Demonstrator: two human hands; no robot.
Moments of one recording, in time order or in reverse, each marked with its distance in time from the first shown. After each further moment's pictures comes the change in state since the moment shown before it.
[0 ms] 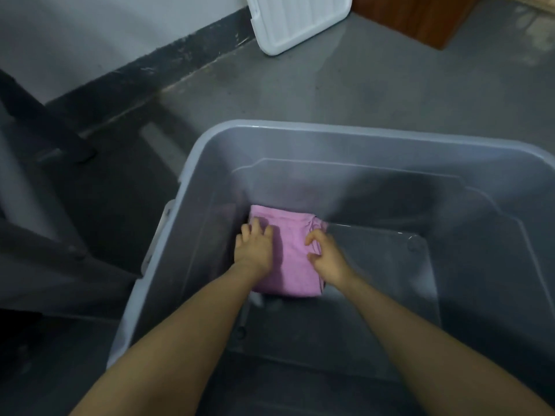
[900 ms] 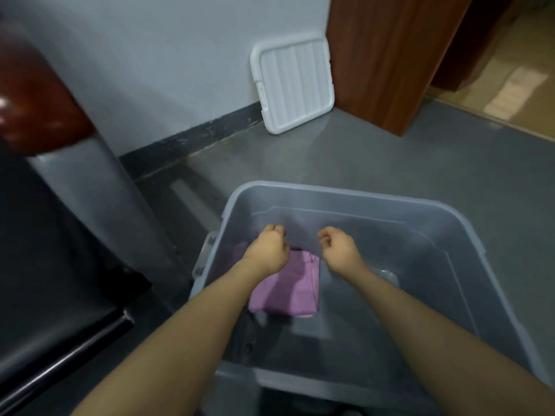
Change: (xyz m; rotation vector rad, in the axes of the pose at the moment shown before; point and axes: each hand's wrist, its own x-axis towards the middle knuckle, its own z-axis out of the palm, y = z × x) left_hand -0.090 -0.004 -0.117 -0.471 0.229 0.200; right_hand -0.049 -0.130 -0.087 -0.259 0.190 -0.012
